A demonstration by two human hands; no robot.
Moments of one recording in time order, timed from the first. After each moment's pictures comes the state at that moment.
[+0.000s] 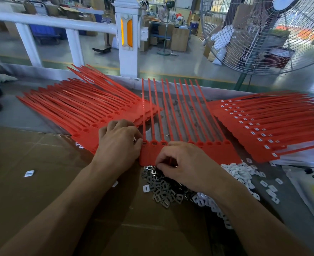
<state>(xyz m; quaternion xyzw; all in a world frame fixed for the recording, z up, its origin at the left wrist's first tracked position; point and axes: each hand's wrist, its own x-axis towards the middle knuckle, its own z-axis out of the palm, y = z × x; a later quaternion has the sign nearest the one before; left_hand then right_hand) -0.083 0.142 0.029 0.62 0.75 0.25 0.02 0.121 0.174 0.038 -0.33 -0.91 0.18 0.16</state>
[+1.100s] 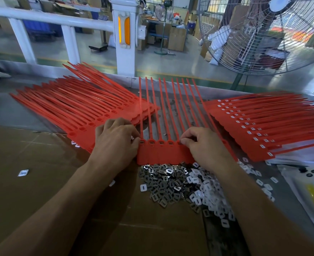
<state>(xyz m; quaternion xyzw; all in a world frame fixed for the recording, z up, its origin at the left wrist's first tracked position) -0.085 0.145 0.024 0.62 0.74 0.26 0.01 0.144 0.220 0.032 -0.54 -0.77 0.24 0.24</state>
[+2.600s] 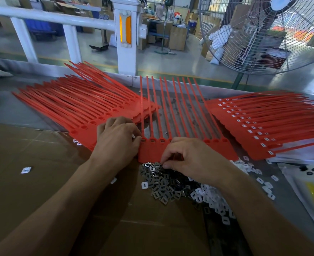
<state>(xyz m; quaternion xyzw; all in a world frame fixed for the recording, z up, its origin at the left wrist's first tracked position) -0.085 0.144 0.025 0.62 0.74 0.26 0.01 0.135 0.183 0.048 -0.34 -0.90 0.24 0.11</state>
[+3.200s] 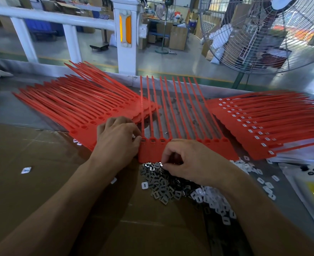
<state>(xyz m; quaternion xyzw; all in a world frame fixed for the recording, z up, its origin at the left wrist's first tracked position) -0.084 0.145 0.026 0.61 0.75 0.26 0.01 0.134 0.182 0.049 -0.34 -0.91 0.23 0.09</state>
